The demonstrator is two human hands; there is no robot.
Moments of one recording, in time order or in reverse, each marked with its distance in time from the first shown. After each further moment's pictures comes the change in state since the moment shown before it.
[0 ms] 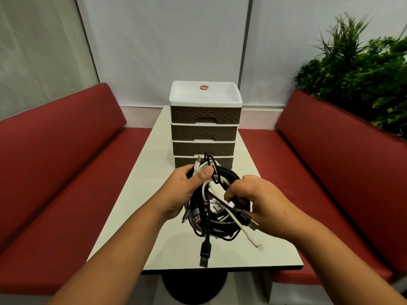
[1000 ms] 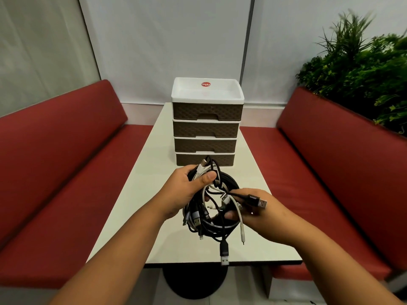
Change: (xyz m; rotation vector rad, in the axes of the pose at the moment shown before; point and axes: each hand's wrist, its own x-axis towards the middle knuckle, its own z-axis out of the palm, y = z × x) left_hand -0.002 -0.016 -0.010 0.175 0.014 0.089; right_hand -0.014 -0.006 0.016 0.513 -0.115 0.231
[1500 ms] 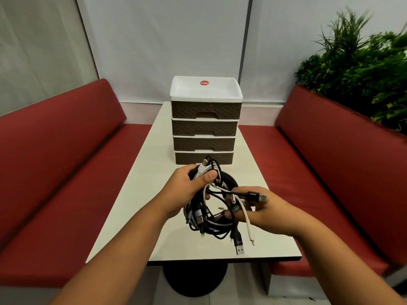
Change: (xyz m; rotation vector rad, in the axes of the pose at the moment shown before) left_hand -0.001 0.000 0.007 -0.023 0.004 -0.045; right_hand -0.002 -0.001 -0.007 0.135 -0.070 0.040
